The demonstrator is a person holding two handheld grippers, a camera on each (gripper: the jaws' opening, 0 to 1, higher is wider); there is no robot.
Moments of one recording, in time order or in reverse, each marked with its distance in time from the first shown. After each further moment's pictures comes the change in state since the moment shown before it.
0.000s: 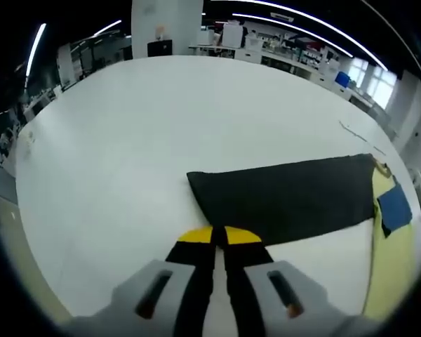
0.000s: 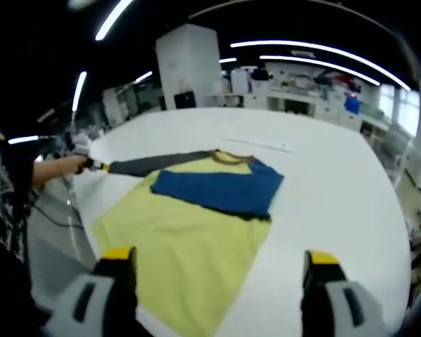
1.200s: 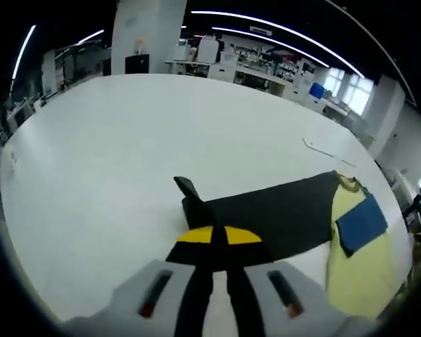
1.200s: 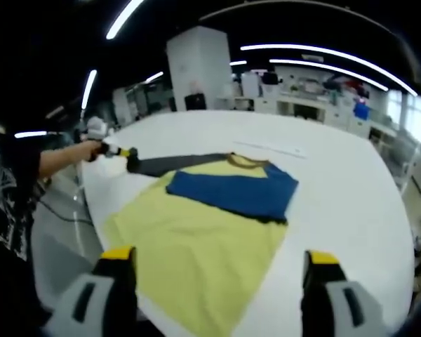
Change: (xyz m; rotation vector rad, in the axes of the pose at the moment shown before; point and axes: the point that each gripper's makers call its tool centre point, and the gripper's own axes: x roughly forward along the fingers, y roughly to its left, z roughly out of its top) left arm -0.011 -0.078 0.040 0.031 -0.086 -0.161; right arm -0.004 0.034 0.001 -0.035 -0.015 0.044
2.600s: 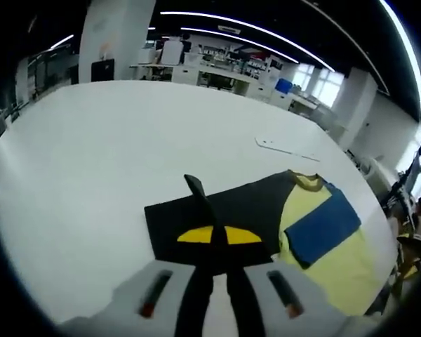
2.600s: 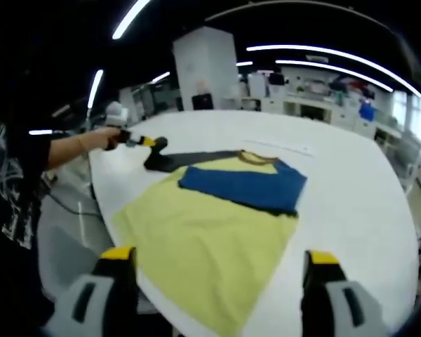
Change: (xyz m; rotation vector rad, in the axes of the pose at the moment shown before) left arm 0.010 -0.098 0.013 0.066 0.002 -0.186; right arm -0.007 0.019 -0.014 -0.015 -0.003 0.048
